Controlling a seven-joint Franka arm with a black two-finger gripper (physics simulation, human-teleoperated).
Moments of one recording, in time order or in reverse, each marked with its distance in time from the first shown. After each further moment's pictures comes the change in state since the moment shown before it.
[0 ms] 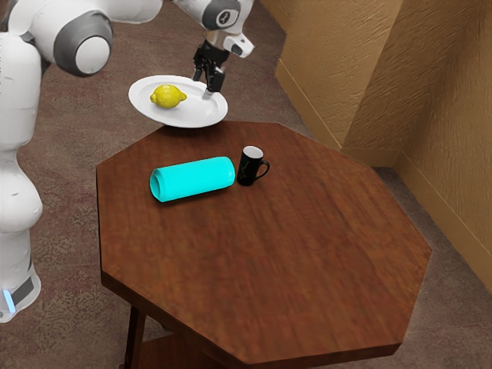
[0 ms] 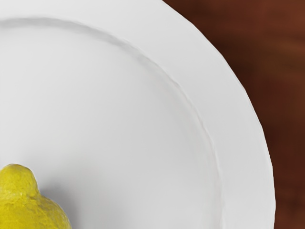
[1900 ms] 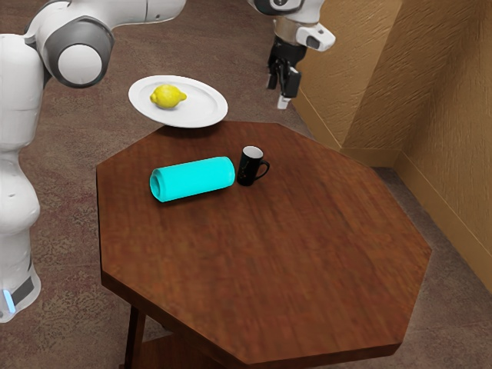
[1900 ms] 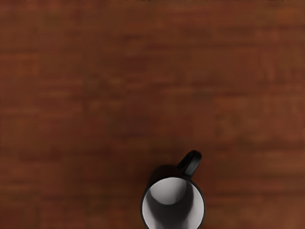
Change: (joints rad) arm -0.055 0.019 -0.404 0.333 -0.059 -0.206 -0.233
